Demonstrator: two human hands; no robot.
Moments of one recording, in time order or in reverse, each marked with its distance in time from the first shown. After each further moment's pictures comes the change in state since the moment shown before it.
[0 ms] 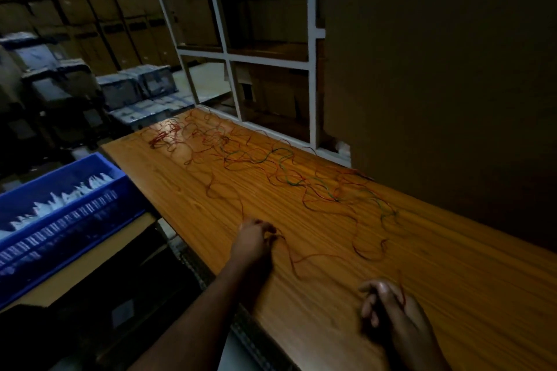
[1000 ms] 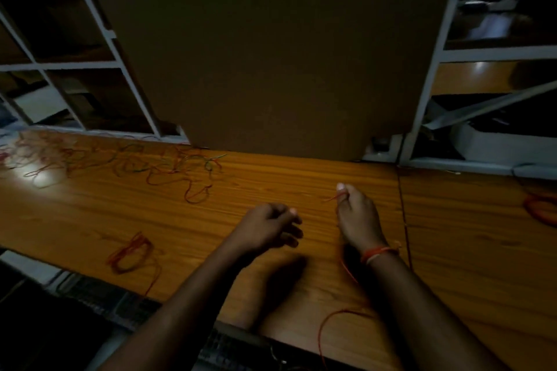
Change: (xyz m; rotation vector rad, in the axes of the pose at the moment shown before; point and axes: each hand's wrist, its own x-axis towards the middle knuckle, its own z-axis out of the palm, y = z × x) left_hand -0.278 0.400 0.056 -0.653 -0.639 0.202; right_hand -0.154 -0.055 -0.287 -0.567 0.596 -0.032
